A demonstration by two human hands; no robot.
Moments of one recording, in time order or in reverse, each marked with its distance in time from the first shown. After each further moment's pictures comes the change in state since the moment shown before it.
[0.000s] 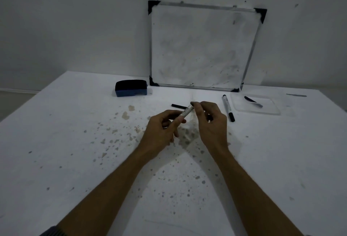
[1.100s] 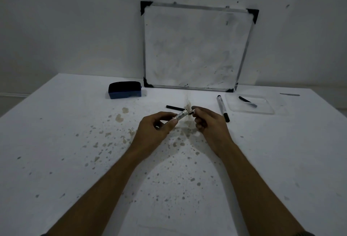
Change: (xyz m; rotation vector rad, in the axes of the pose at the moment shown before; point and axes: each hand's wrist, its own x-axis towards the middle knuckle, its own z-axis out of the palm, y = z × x) left_hand 0.009 -0.009 -0.008 0.159 0.022 0.014; right_hand 0.023 0.031 -0.025 0.589 -0.227 0.487
